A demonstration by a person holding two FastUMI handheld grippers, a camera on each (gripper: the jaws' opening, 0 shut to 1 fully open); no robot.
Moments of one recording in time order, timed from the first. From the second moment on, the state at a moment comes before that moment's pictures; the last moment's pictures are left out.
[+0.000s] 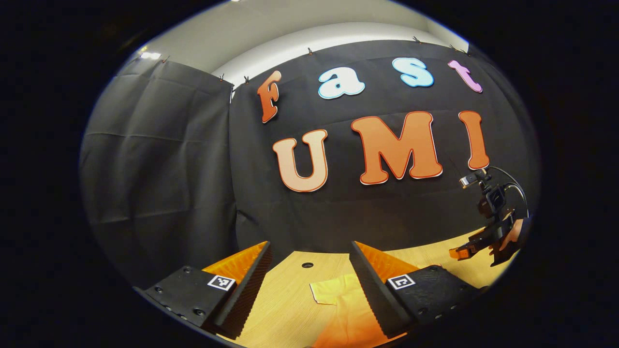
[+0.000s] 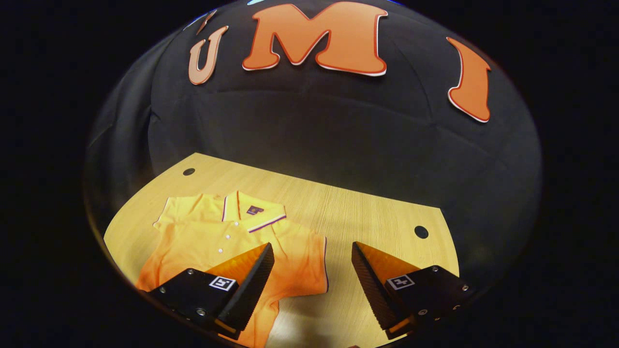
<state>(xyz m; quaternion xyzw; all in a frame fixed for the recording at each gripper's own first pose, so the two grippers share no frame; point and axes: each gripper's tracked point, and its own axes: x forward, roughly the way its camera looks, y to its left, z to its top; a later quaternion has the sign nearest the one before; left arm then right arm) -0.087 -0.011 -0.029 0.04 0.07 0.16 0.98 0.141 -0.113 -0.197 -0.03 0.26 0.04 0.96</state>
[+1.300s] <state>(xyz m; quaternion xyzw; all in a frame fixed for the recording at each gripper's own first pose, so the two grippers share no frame) -0.092 -0.024 -0.046 0.06 0.13 0.16 0.98 0.173 -0.134 -0.363 0.03 0.54 0.02 0.84</state>
